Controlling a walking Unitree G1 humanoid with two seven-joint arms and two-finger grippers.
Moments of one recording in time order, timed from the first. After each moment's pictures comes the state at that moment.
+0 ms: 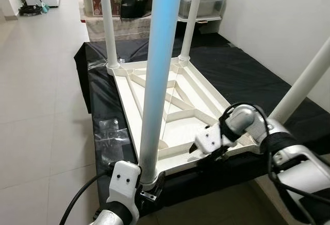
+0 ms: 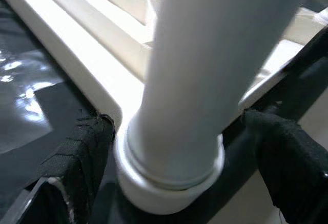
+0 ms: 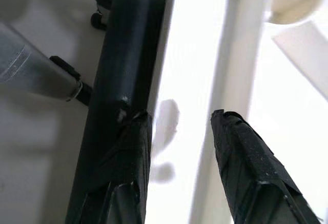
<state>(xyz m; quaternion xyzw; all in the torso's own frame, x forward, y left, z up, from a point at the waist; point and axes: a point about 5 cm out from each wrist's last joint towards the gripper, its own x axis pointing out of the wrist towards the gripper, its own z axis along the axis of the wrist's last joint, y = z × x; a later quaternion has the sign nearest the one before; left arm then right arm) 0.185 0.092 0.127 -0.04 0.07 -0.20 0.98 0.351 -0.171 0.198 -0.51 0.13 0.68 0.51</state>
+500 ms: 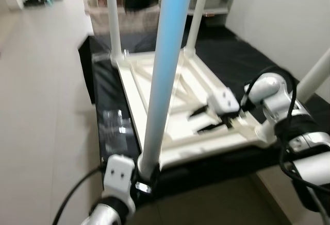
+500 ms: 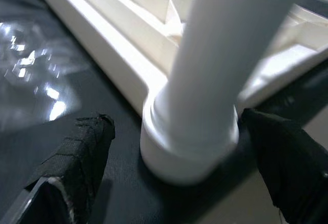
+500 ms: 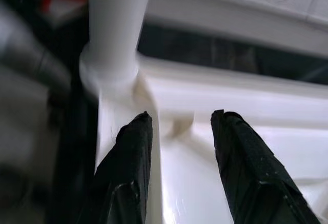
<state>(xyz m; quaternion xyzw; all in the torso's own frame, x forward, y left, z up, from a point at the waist) 0.185 0.095 0.132 -0.04 0.05 -0.19 0.98 0.358 -0.165 0.252 -0.36 0.00 0.67 0.65</state>
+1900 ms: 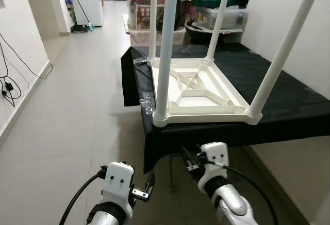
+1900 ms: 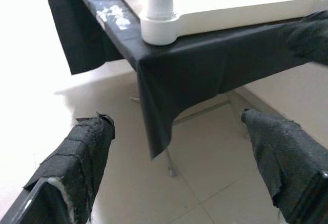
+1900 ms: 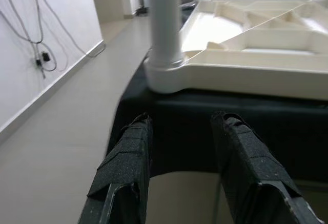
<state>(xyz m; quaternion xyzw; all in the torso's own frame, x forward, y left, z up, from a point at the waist) 0.191 0.106 0.117 0.00 0.07 -0.14 0.99 0.249 -0.111 0.108 0.03 0.04 0.15 0.99</state>
